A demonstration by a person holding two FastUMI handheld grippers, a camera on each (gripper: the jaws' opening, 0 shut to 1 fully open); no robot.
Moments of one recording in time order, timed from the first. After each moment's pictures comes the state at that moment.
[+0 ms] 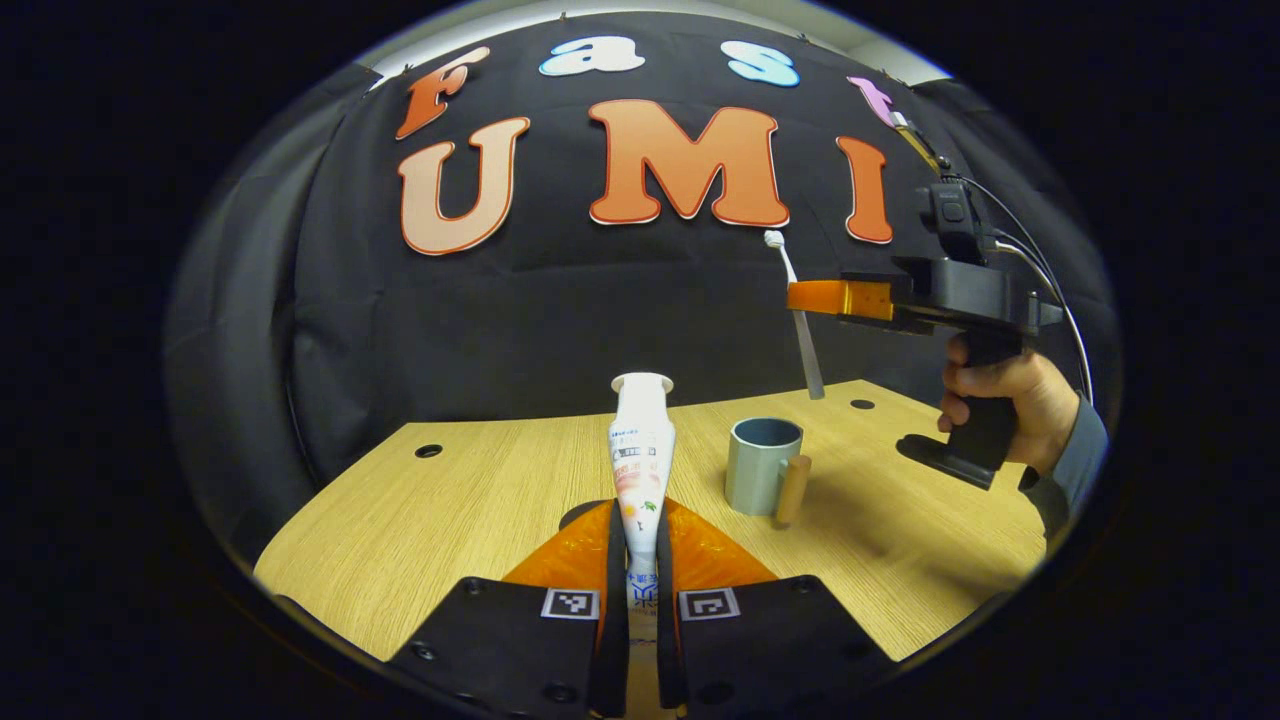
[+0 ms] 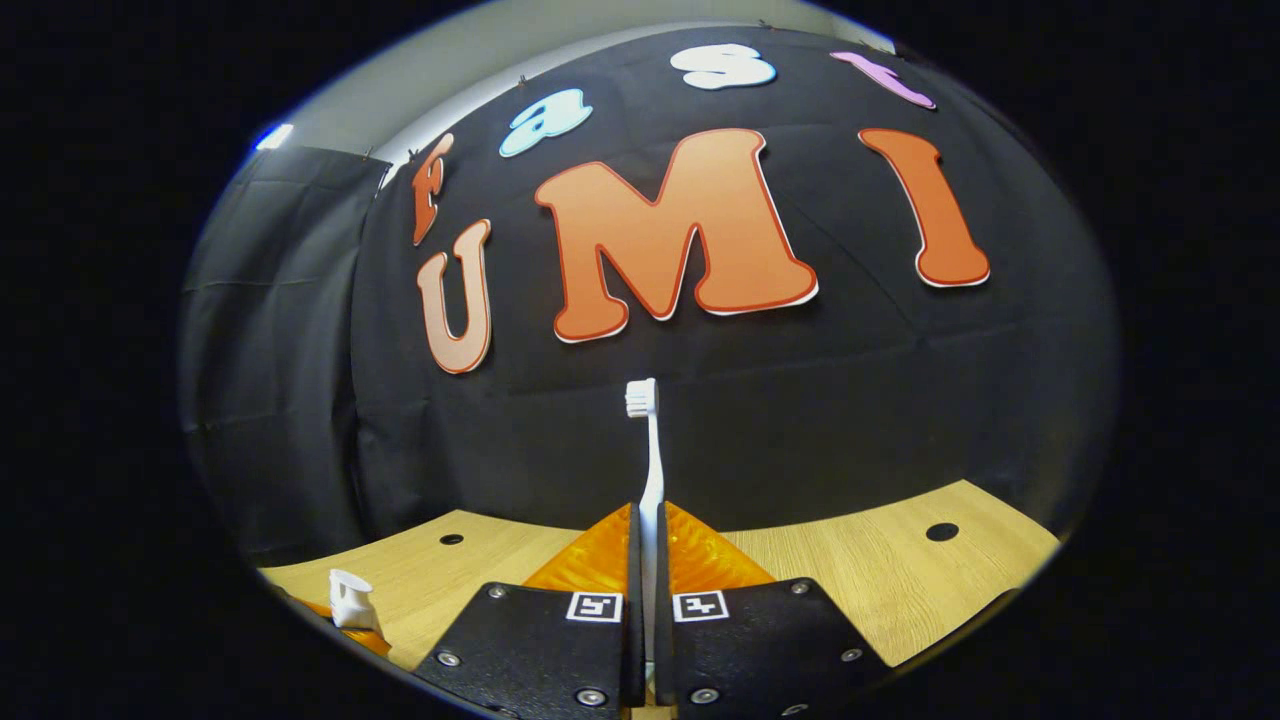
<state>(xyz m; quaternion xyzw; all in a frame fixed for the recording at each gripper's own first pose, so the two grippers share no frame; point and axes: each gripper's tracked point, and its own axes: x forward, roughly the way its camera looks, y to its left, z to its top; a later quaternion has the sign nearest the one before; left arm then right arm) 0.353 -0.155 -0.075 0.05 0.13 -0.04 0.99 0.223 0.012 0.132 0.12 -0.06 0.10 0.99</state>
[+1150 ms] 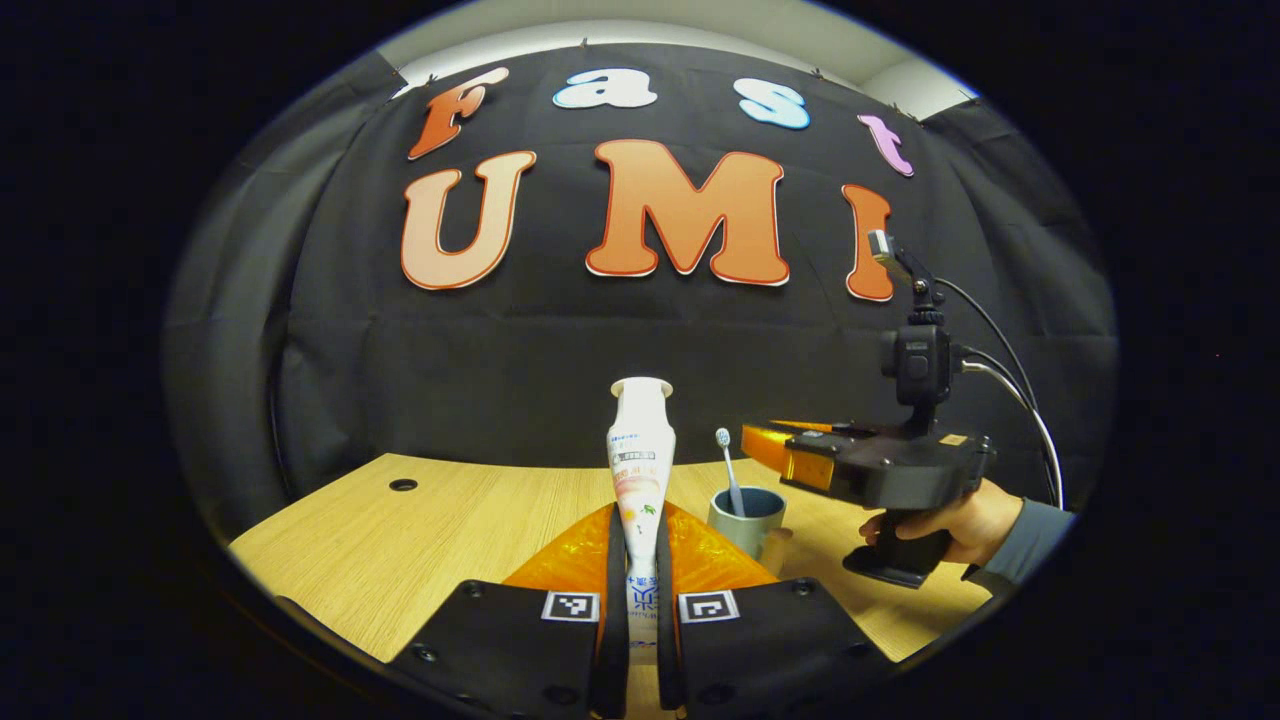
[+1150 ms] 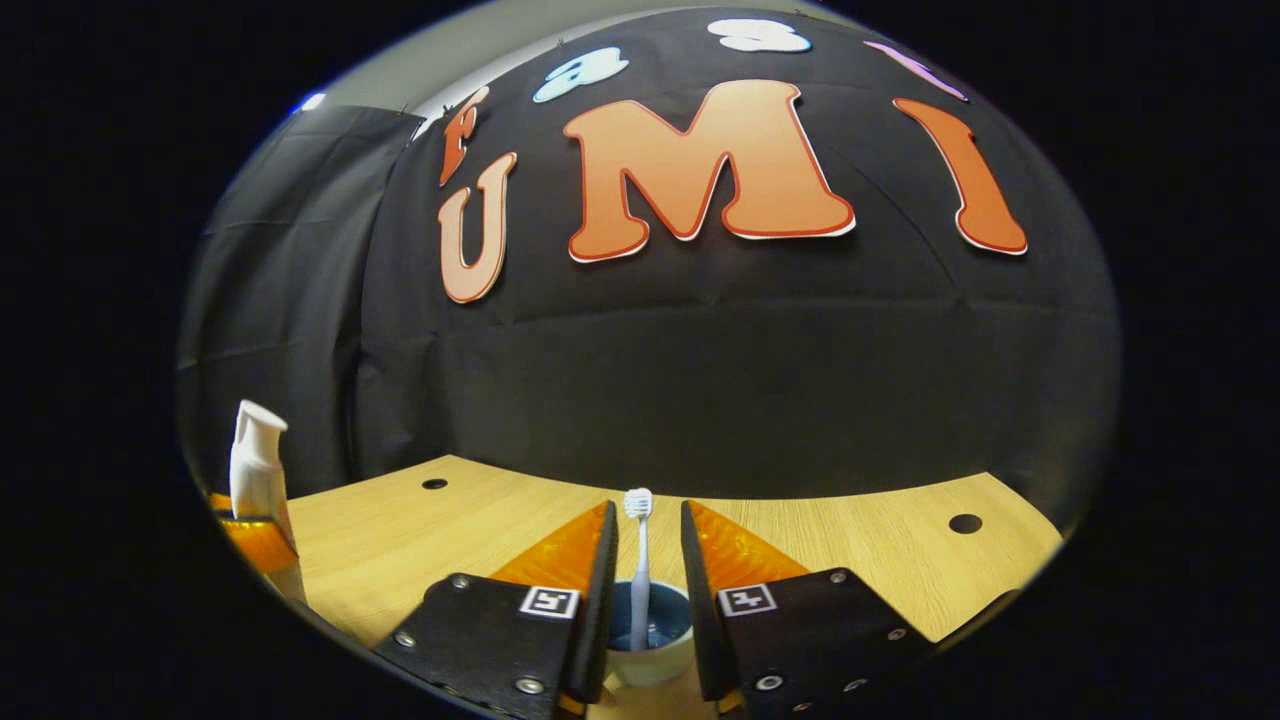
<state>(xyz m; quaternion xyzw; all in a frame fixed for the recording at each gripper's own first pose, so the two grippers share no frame) 0.395 -0.184 -0.034 0.01 0.04 -0.05 1.00 0.248 0.025 0.053 0.07 0.00 0.14 0.99</state>
